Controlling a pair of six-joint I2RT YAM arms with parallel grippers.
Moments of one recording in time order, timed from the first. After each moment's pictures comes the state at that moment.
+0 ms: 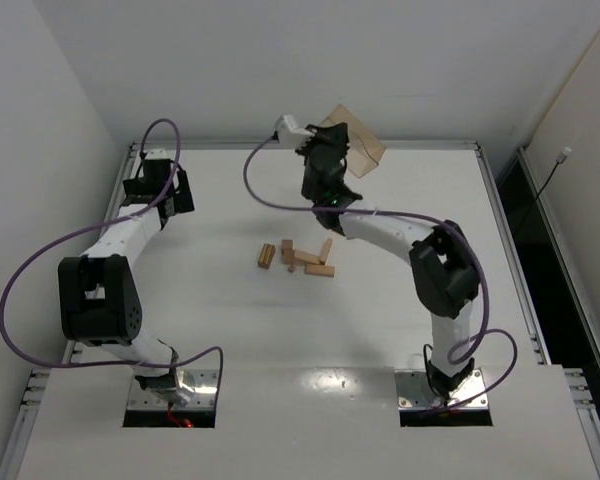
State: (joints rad) left arm 0.05 1.57 1.12 -0.25 -0.36 -0.12; right arm 0.71 1.98 1.38 0.93 0.86 -1.36
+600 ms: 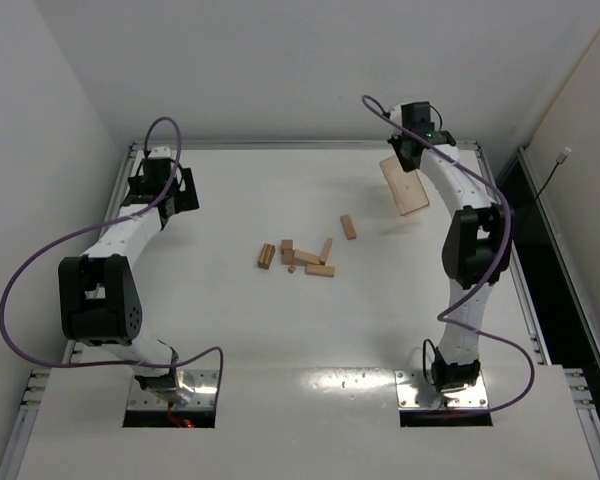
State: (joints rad) left arm 0.04 1.57 1.12 -0.22 -0.26 -0.12; right arm 0.13 2.07 1.85 -0.56 0.28 -0.38
